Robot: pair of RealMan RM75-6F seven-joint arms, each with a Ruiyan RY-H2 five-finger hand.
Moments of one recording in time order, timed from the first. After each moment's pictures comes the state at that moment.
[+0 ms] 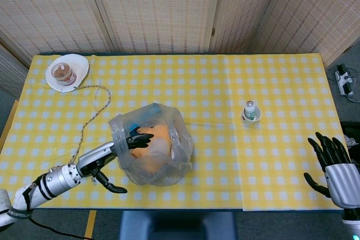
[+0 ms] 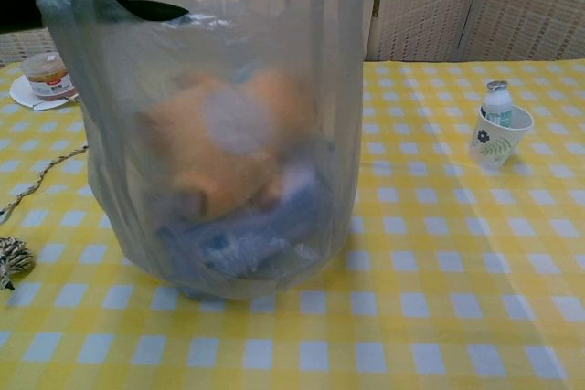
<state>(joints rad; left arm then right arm) -0.84 -0.95 0.11 -1.76 1.94 1.27 -1.59 0.01 -1.07 0.00 -1.61 -1.66 1.60 0.02</state>
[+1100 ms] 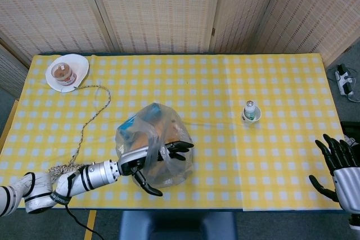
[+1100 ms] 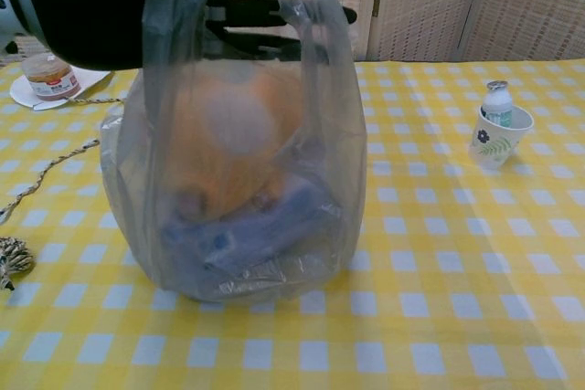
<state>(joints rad) -1.07 -1.12 0.07 -1.76 1.86 1.12 -1.70 -0.02 -1.06 -0.01 -1.59 -1.68 1.65 0.08</state>
